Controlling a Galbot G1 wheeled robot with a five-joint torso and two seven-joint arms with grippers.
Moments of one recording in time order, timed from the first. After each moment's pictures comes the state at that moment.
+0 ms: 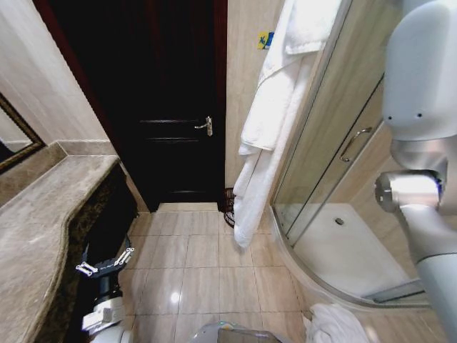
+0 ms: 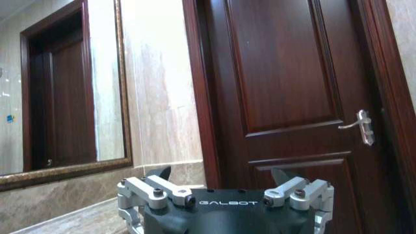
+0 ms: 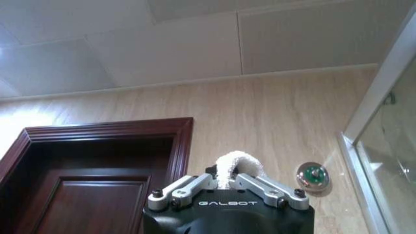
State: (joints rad) left arm 1.83 -1.61 -0.87 -2.09 -0.04 -0.45 -0.19; right arm 0.57 1.19 0.10 1.33 0.73 -0.40 0.13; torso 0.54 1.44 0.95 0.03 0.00
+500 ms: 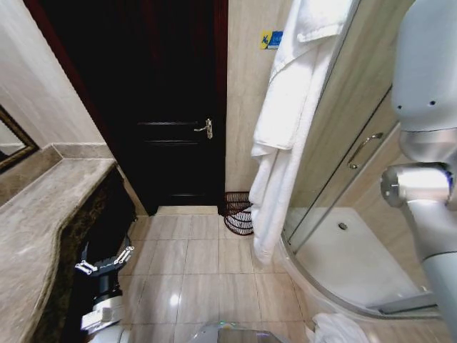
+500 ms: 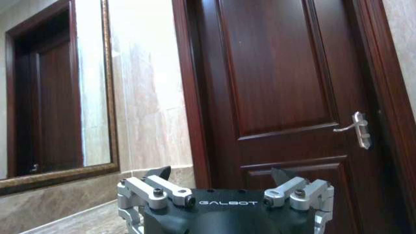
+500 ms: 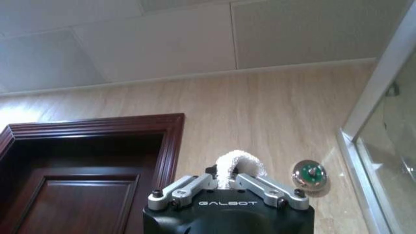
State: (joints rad) left arm 1.83 -1.61 -0.86 -2.11 -0.03 -0.45 -0.19; right arm 0.60 1.16 0.09 1.33 0.76 -0.40 0.12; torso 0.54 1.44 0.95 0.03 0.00
